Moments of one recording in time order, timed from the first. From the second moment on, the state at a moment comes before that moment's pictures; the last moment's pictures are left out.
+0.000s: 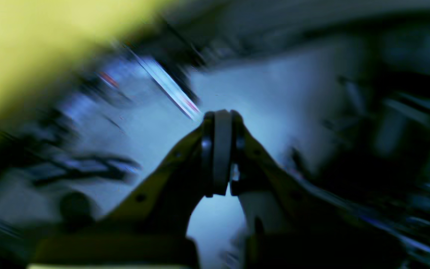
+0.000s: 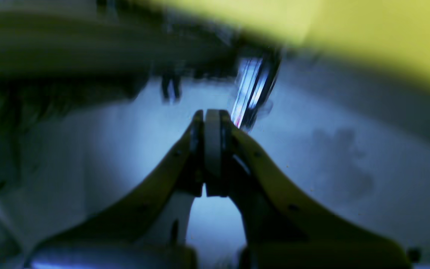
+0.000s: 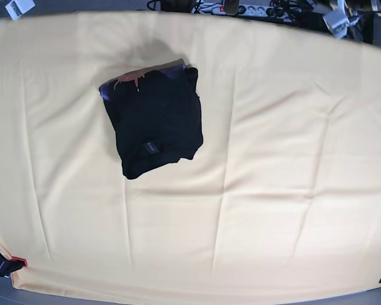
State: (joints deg) left arm 68.3 -36.5 -39.2 129.9 -87.4 -40.8 81.2; right arm -70.8 13.6 52.6 132.7 79.8 40.9 -82.9
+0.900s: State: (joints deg) left arm 45.2 -18.6 -2.3 66.1 -34.3 -43.0 38.1; right arm -43.4 19.2 12.1 55.8 28.3 40.8 -37.9
